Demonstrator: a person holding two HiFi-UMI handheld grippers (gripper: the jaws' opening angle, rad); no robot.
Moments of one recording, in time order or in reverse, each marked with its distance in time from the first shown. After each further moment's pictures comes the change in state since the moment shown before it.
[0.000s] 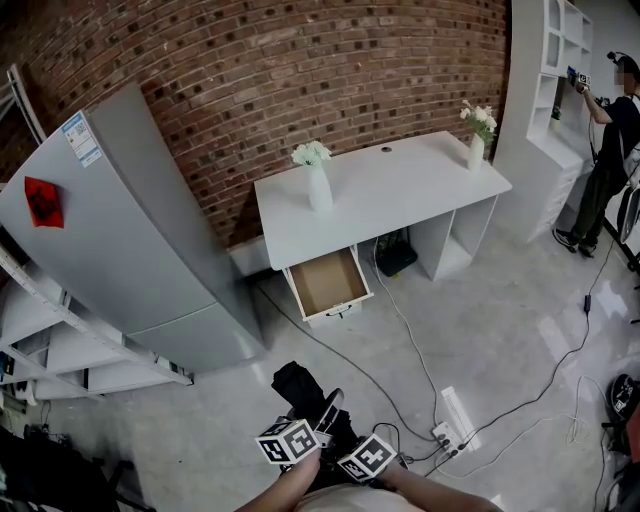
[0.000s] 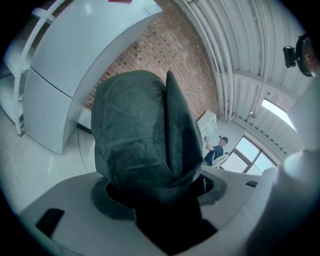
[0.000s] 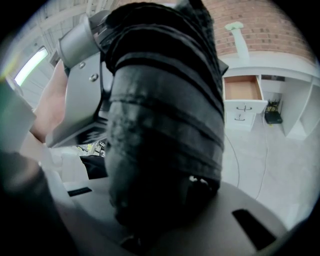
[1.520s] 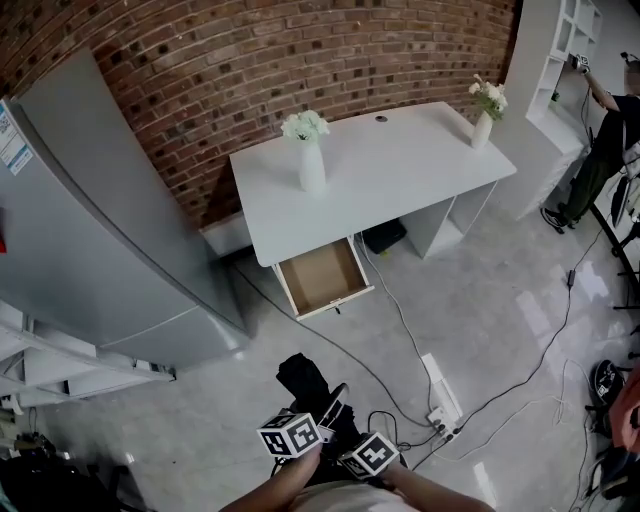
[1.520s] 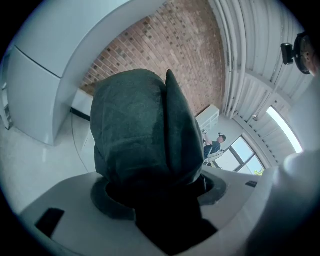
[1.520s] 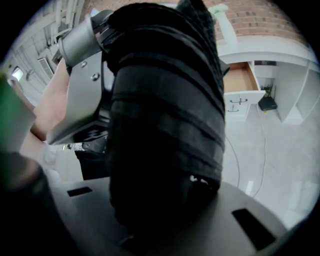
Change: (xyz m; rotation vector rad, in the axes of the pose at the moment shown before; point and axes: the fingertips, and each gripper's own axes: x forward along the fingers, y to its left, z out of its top) left arm 0.085 0.075 0.033 -0.089 0.181 -0.068; right arm 0.044 -0.059 0.076 0.171 0.043 -0.027
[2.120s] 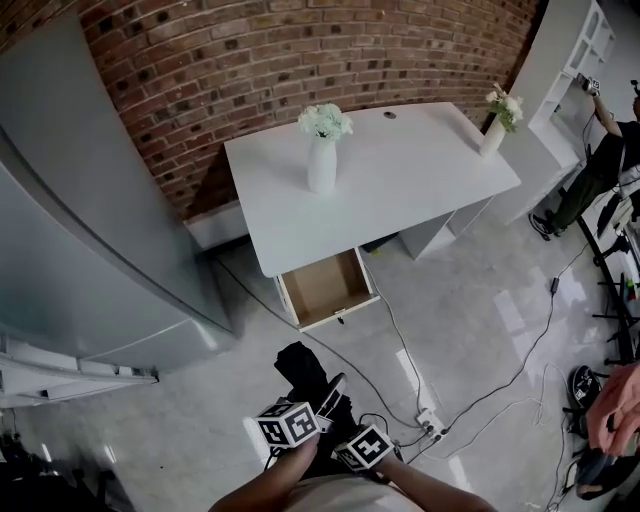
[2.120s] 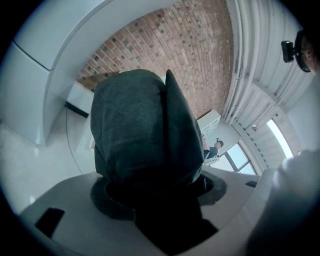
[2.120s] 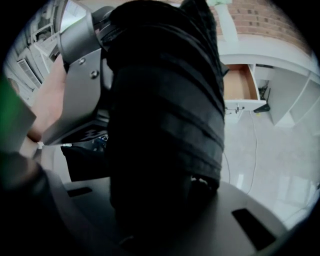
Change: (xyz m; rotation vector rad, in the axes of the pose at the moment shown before) left arm 0.040 0.065 0.082 -0.069 0.031 -0.060; right arm 0.033 -0.037 0.100 0.045 0.048 -0.114
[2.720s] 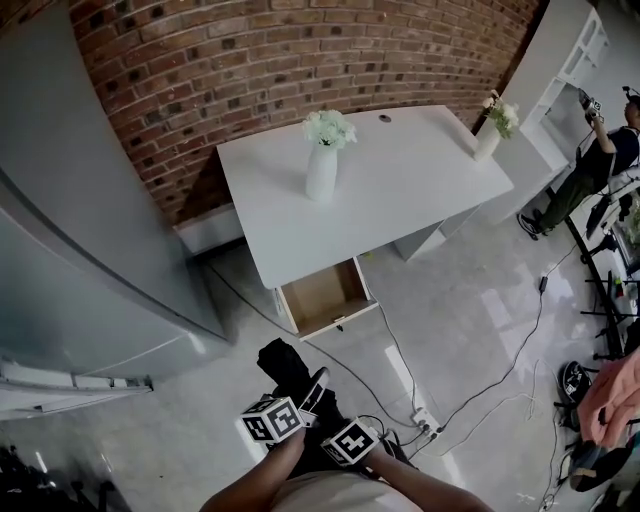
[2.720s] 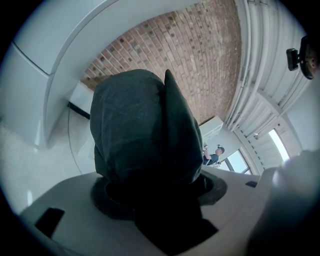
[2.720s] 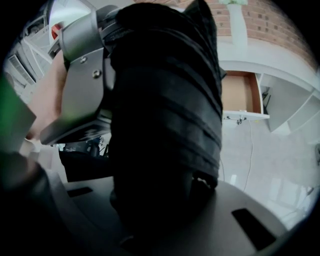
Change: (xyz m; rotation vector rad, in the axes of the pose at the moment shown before) left arm -0.004 0.044 0.063 -0.050 -0.021 0.000; right arm 0.020 0.002 0.059 0.011 0.069 -0.064
